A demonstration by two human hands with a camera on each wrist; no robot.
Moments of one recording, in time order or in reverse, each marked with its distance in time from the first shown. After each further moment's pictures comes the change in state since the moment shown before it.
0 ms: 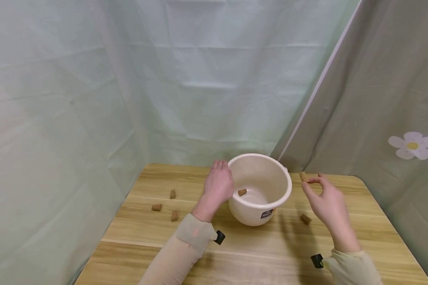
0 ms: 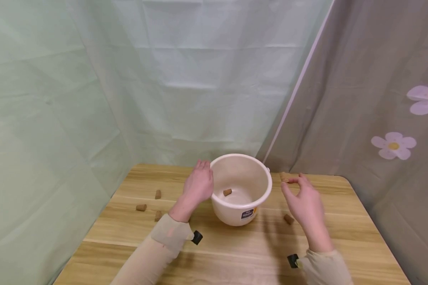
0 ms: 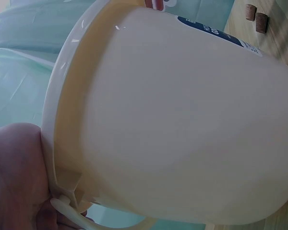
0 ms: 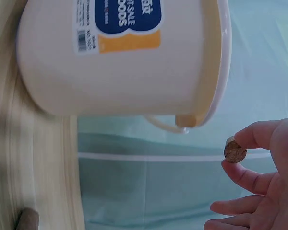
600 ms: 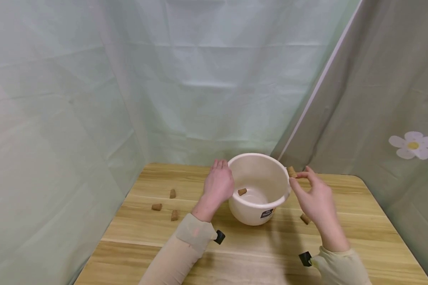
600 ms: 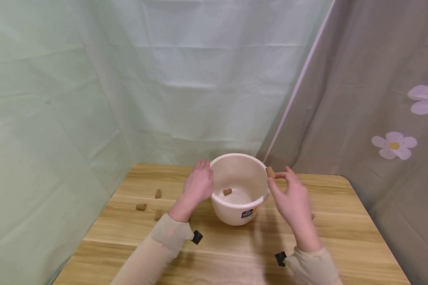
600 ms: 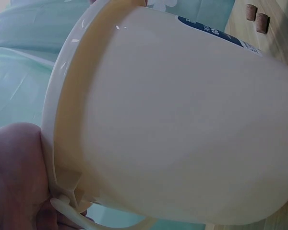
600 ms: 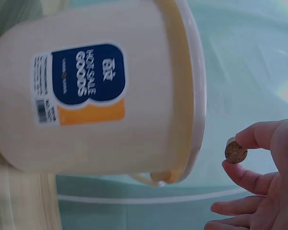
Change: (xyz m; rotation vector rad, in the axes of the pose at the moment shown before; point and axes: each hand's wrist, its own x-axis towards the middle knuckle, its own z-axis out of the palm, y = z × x) left_hand -0.001 0.001 -0.002 -0.011 -0.019 -0.010; right_hand -0.006 -0.041 0.007 0.106 0.012 -0.045
